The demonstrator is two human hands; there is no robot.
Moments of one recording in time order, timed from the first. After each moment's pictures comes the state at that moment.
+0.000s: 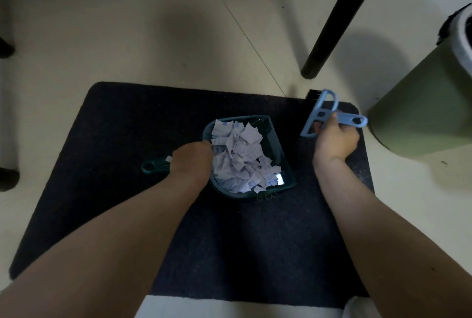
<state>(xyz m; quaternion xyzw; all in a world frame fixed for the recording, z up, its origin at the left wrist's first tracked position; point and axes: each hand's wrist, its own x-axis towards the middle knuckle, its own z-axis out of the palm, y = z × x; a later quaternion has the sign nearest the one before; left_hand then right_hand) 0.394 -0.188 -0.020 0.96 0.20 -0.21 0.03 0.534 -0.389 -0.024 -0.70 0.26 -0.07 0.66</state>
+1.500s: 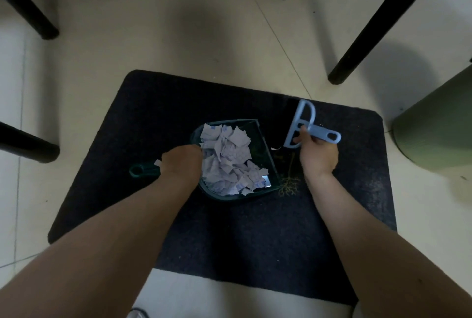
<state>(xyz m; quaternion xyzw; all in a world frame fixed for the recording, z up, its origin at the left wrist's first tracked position) 0.329 -0.137 -0.015 0.93 0.26 -0.25 0.01 0.471 -0.337 -0.033 -0.87 0.14 0.06 0.48</state>
